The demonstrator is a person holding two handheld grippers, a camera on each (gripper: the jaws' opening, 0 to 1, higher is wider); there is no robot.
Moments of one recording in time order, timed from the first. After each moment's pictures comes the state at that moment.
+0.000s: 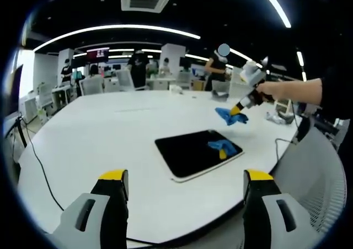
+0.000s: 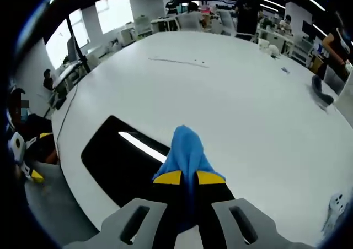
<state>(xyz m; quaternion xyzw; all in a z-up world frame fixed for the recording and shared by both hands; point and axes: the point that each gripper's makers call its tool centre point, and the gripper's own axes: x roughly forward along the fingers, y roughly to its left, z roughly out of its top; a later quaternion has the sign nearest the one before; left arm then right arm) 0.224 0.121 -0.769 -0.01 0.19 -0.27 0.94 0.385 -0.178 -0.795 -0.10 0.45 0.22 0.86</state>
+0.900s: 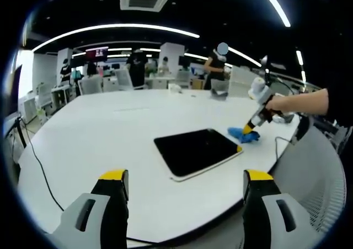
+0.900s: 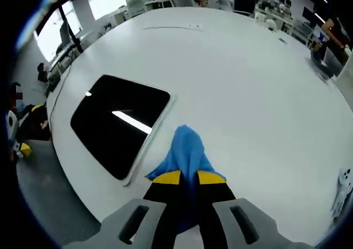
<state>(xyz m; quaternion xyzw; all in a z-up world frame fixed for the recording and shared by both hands) 0.223 0.120 -0.771 -0.01 0.20 -0.27 0.94 0.328 -0.204 -0.858 -0.09 0.52 0.20 0.82</state>
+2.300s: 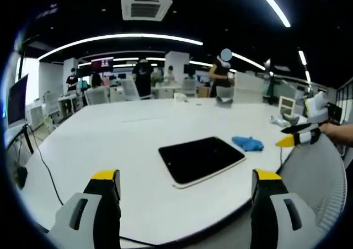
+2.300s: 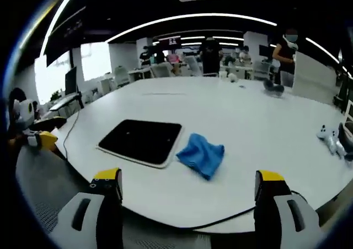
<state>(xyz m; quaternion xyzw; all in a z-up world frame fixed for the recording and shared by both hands) 0.218 0.119 -0.752 0.01 0.15 -0.24 0.96 0.217 -0.186 -0.783 -0.02 0.26 0.12 0.96</state>
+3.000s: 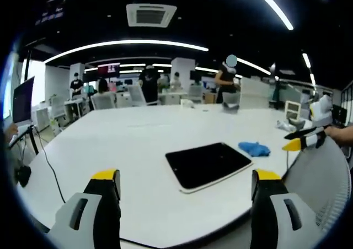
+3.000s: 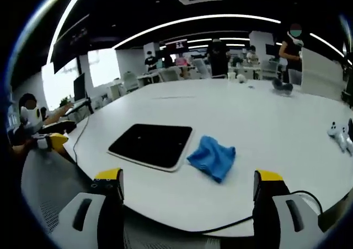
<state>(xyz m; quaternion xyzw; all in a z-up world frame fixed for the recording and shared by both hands) 0.223 0.127 -0.750 0.00 0.14 -0.22 0.97 0.219 -0.180 -0.788 0.02 0.25 0.16 0.96</state>
